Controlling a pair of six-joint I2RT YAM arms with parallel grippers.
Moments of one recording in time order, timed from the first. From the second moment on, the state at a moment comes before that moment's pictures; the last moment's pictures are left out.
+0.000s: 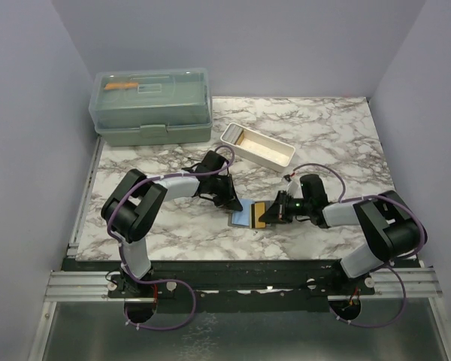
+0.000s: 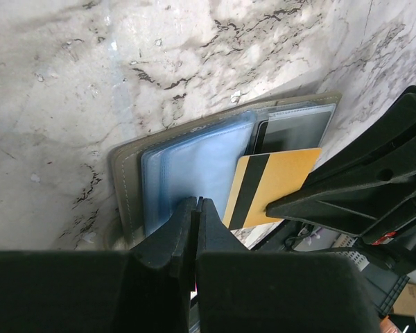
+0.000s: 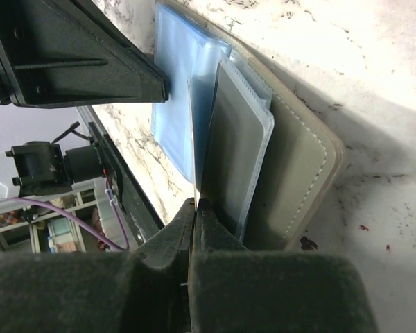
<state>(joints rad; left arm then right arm) -0.60 1.82 0.99 -0.16 0.51 -0.80 0.37 1.55 0.39 0.42 -0.78 0.73</state>
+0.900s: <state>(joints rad) -0.60 1.82 1.00 -0.18 0.50 -0.77 0.30 1.65 0.33 0.56 -0.93 0.83</state>
